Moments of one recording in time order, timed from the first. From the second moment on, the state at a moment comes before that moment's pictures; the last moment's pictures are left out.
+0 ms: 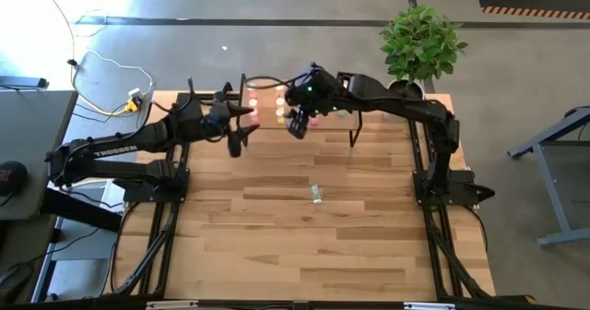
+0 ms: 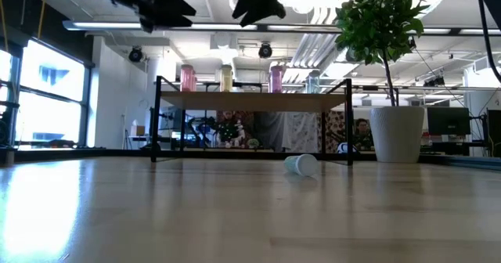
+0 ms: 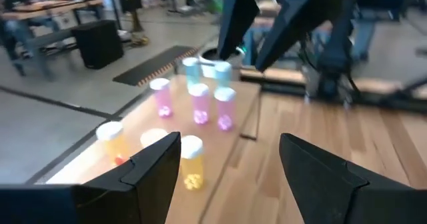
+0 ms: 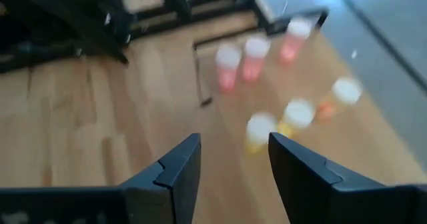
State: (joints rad) left arm 0.46 0.87 0.67 0.00 -0.06 0.04; right arm -0.24 1.89 2.05 -0.89 0.06 0.05
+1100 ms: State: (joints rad) left arm 0.15 0.93 0.80 -0.27 -0.04 0.19; right arm 0.11 1.86 2.06 -1.57 0.34 0.63
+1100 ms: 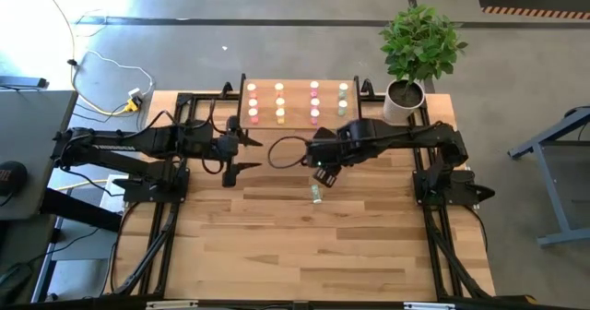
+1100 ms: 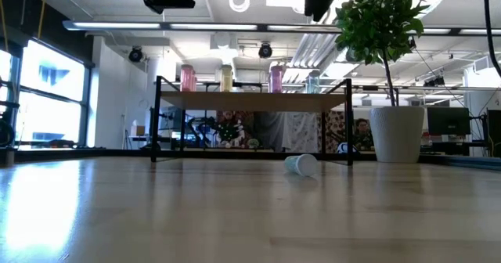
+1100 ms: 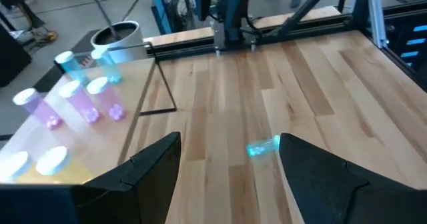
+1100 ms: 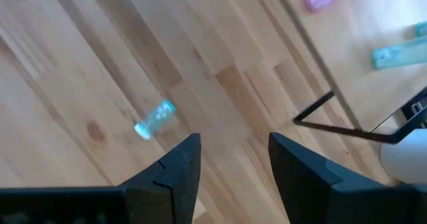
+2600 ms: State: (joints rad) left arm 0.13 1.02 0.80 -0.27 -0.06 0.13; right arm 0.13 1.79 1.20 -0.61 0.05 1.20
